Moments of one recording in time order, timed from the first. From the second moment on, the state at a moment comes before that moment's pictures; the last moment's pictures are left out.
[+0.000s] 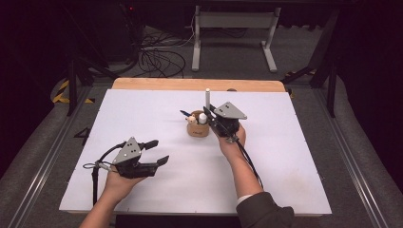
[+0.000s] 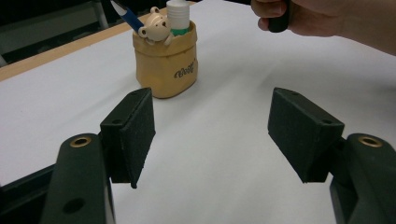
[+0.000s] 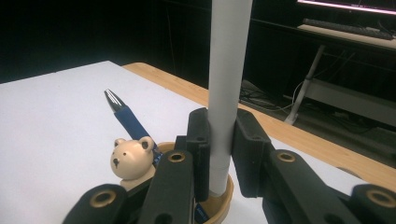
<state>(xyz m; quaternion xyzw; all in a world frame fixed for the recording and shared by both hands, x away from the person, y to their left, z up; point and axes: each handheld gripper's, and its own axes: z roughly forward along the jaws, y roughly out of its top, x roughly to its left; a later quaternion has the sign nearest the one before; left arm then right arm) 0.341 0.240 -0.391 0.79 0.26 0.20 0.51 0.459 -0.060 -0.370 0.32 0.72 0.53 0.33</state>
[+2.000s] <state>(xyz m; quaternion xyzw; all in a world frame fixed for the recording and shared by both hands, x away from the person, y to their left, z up) 0.341 0.241 -0.390 0.79 0.26 0.20 0.52 0.466 -0.061 -0.375 0.32 0.73 0.52 0.30</state>
